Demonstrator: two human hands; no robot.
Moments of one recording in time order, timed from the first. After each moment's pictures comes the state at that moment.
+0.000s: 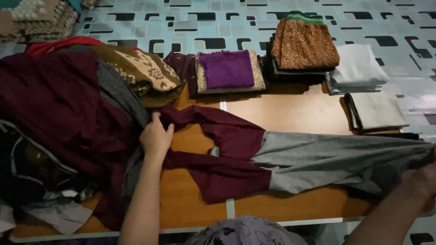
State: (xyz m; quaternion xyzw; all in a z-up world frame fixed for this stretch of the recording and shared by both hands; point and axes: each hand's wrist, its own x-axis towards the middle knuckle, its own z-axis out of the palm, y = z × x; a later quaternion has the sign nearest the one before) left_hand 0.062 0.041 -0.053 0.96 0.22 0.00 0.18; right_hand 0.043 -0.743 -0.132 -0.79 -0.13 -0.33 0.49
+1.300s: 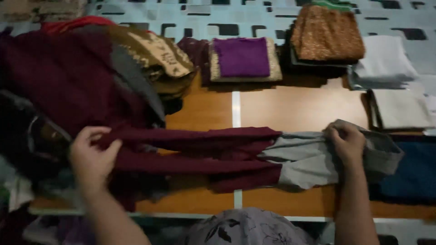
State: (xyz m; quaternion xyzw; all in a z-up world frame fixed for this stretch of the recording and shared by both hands) left_hand -0.080 0.142 0.026 0.85 0.19 0.24 0.43; right_hand 0.090 -0.518 -0.120 -0.88 -0.03 -0.16 0.44
